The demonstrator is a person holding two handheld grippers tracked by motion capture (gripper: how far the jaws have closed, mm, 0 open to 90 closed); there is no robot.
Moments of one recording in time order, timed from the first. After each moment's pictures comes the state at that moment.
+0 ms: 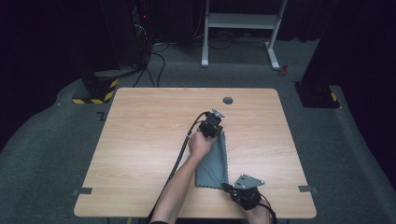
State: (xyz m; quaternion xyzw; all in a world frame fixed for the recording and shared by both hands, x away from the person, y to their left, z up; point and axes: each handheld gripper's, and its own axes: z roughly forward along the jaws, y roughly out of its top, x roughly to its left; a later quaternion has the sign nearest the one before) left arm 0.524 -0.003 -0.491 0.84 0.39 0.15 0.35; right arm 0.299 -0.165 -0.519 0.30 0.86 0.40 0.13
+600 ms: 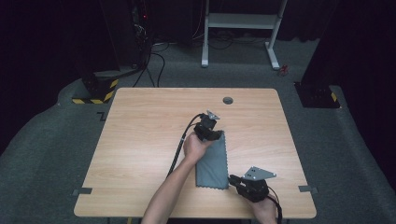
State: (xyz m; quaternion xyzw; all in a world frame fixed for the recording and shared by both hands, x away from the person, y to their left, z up) left arm 0.506 0.016 -0.483 0.83 0.39 0.16 0.36; right arm 0.317 -0.188 -0.505 0.34 0.83 0.43 0.13
